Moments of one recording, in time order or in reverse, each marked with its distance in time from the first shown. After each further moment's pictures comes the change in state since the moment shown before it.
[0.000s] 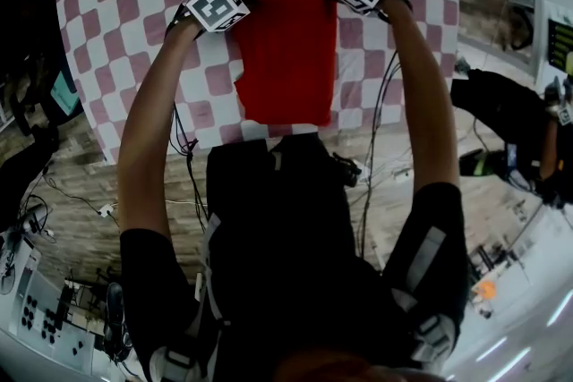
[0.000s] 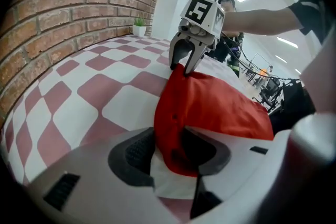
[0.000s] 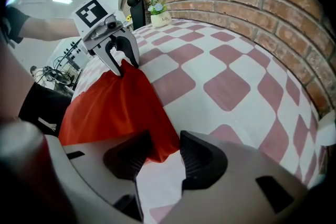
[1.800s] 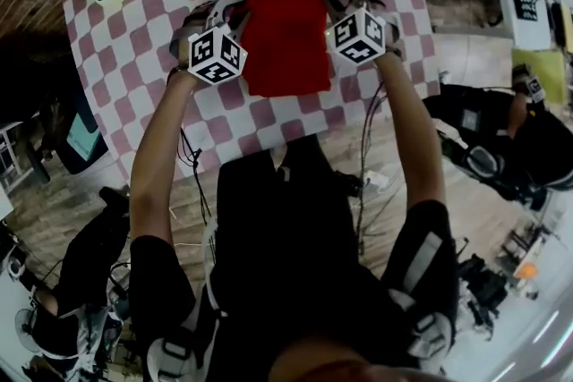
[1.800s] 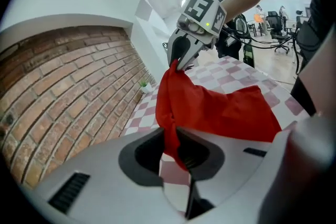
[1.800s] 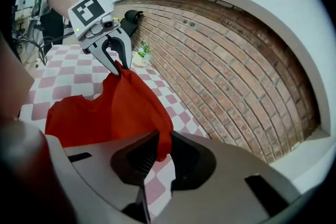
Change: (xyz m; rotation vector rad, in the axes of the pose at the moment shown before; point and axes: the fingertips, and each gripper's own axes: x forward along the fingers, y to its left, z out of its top) left arm -0.134 -0.029 0.066 0.525 -0.273 0.535; right arm -0.170 0.061 0.045 -0.076 -0.300 -0.753
